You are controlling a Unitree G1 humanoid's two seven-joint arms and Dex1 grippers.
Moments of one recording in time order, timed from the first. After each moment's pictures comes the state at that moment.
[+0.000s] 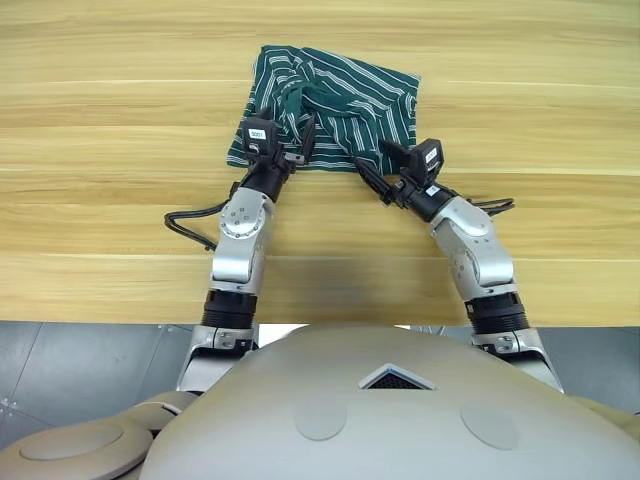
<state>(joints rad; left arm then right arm) 0.06 0.01 -0.13 0.04 -0.11 0.02 -0.15 0.06 -0.16 0.19 0.06 0.32 0.17 0.54</state>
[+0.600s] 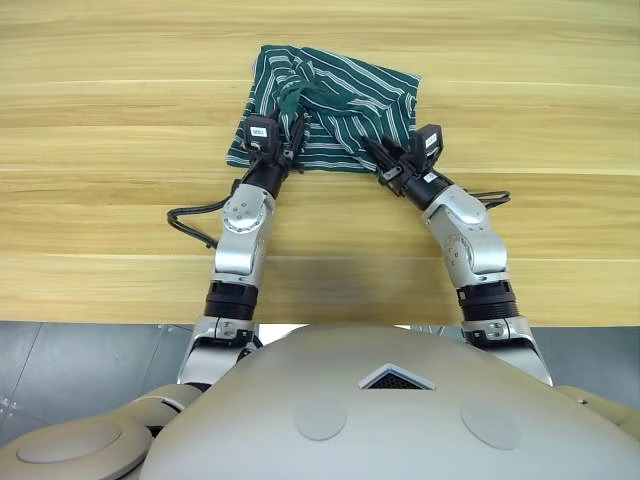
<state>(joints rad) 0.03 0.02 -0.11 0.11 -0.09 -0.01 -0.15 0.00 -0.10 0.14 0.10 0.31 0.18 0.52</state>
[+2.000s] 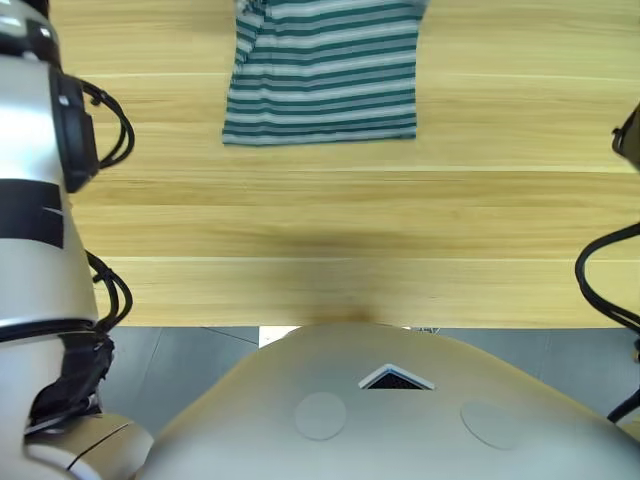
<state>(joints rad) -1.51 0.59 -0.38 1.26 0.42 -0.13 -0.32 -1.58 -0.46 0.19 1.28 -0.23 -0.16 0.50</state>
